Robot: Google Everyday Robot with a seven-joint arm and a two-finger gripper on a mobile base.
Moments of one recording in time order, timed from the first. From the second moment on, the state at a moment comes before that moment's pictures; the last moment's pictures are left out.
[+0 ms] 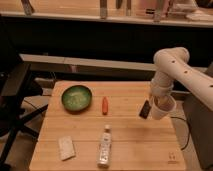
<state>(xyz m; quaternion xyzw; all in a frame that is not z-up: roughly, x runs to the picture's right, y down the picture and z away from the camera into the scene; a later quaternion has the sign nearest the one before) 0.247 0.075 0.710 -0.39 -0.10 -0.19 0.90</state>
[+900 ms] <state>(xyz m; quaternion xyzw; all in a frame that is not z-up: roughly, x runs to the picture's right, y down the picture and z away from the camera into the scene) 0.169 0.045 0.712 -0.36 -0.11 -0.26 0.89</state>
